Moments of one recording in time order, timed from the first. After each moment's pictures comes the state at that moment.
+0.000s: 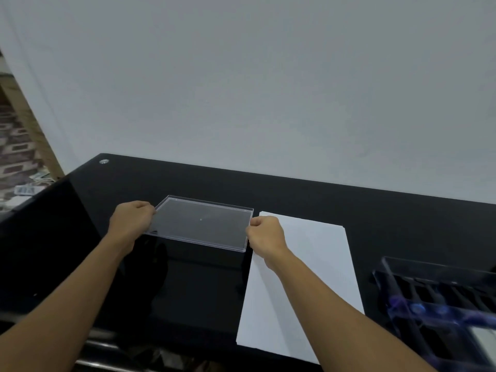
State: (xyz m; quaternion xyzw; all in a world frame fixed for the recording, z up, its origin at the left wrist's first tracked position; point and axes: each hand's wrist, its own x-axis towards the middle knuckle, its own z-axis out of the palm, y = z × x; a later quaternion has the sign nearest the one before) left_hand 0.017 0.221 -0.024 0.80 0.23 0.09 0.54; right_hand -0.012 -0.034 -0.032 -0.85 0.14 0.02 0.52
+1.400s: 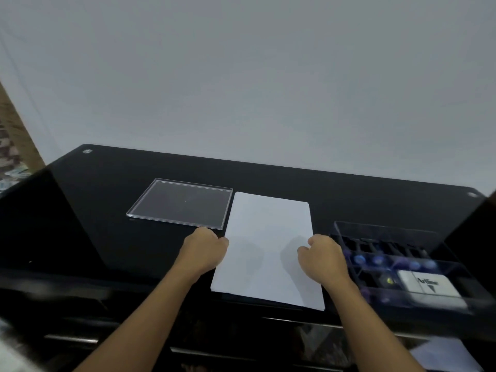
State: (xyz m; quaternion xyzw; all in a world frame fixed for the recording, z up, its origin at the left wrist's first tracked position) left_hand -0.109 0.065 -0.035 0.89 0.08 -0.10 0.45; right_hand -0.153 -0.168 -0.027 -0.93 0.23 -0.02 0.29
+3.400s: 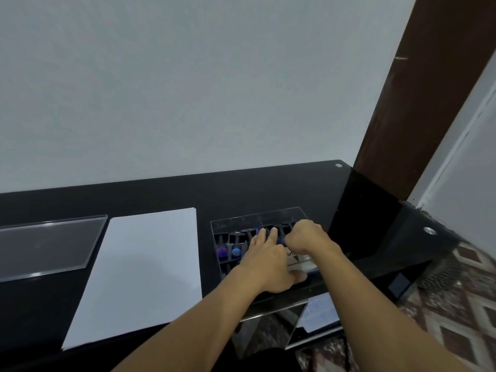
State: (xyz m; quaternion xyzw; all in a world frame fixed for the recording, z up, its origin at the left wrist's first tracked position) left_hand -0.189 -0.262 -0.013 0.89 -0.43 -0.16 0.09; right_hand -0.214 -0.379 0.019 -0.90 0.36 0.06 0.23
